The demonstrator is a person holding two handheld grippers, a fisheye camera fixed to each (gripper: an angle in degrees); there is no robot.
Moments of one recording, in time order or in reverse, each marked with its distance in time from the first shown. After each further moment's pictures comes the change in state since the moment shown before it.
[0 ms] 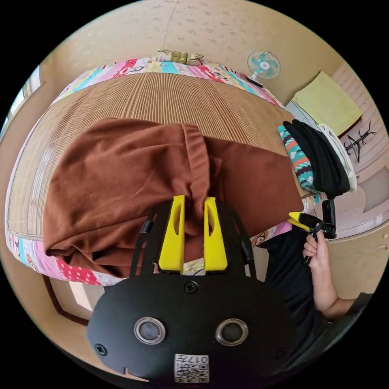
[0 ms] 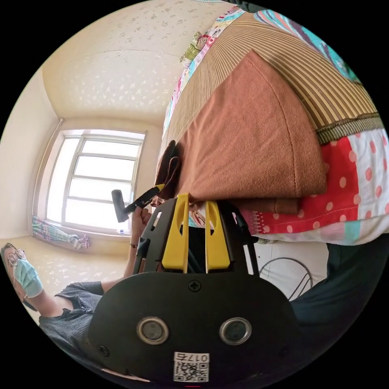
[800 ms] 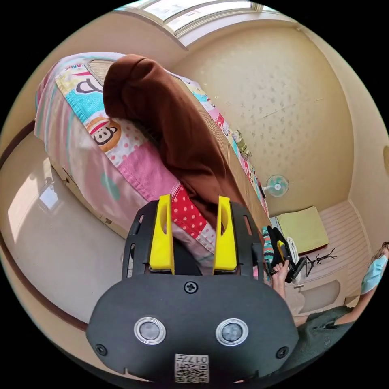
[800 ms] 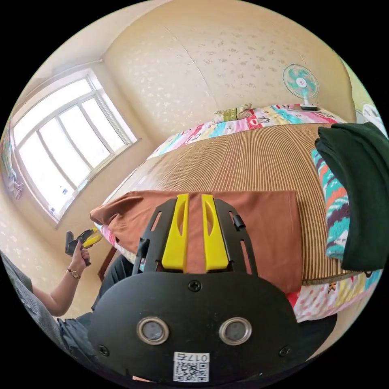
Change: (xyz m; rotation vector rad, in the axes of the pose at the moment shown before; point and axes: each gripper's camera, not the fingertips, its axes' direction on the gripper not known) left arm -0.310 0.139 -0.249 0.424 0.107 -0.539; right arm -0.187 -0.029 0.083 0.193 0.526 -0.495
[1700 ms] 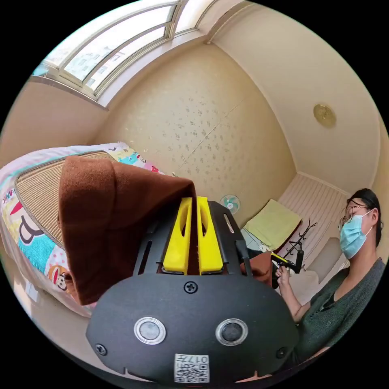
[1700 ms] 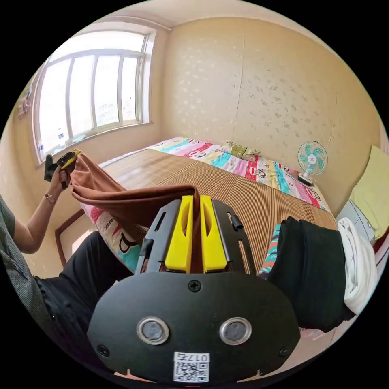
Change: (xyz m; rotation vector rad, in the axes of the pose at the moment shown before) left arm 0.165 -0.085 -0.105 0.388 0.298 0.404; right arm -0.153 -0.005 -0.173 0.216 0.135 -0.298
